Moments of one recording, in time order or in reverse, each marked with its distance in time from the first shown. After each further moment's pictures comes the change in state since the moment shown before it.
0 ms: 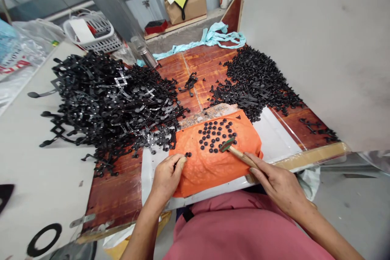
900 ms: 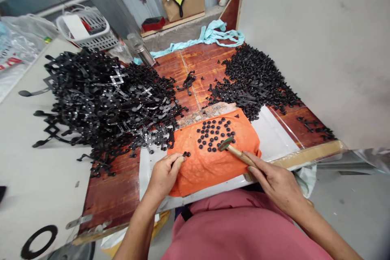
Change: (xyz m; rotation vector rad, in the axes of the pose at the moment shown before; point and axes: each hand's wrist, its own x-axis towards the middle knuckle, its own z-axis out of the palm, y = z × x) left_hand 0.003 -0.009 -0.001 -0.069 -0.039 -0.013; right_hand 0.000 -0.003 -0.002 -0.001 0.013 0.002
